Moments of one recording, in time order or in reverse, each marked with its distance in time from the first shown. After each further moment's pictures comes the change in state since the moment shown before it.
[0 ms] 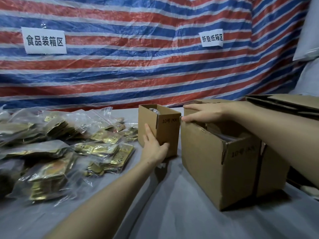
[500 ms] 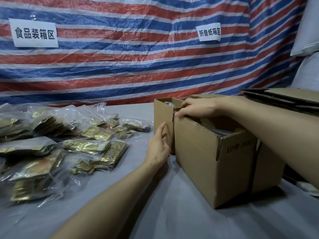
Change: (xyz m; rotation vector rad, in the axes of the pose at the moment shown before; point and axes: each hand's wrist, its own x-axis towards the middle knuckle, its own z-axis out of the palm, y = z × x) left_hand 0.006 -0.003 0.041 -0.122 -0.037 0.153; right_hand 0.011 0.005 0.007 0.069 0.007 -0.028
